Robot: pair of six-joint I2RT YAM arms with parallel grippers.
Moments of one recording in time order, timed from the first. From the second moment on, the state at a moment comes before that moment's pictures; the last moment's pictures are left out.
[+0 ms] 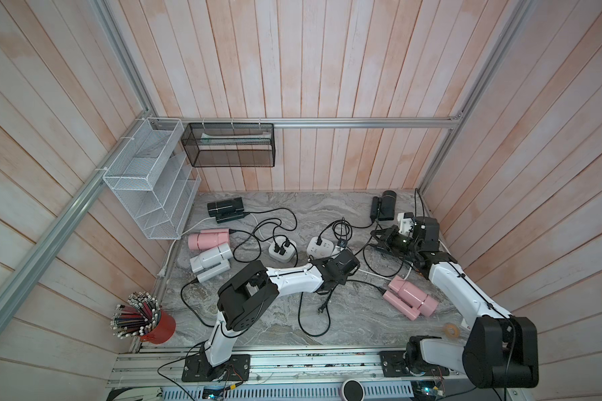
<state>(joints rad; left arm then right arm) -1.03 2.04 1.37 -0.25 -0.39 -0.48 0.04 1.25 0.80 -0.10 -0.57 0.87</state>
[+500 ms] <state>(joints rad) -1.02 2.06 1.40 -0.25 -0.39 -0.50 0.04 1.25 0.80 -0.09 -0.57 0.88</state>
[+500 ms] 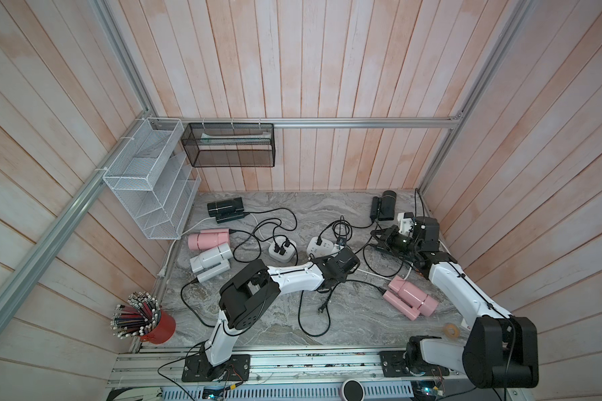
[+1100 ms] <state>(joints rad) -1.00 2.08 1.39 -0.24 -0.38 -0.50 0.04 1.25 0.79 -0.08 -0.57 0.88</state>
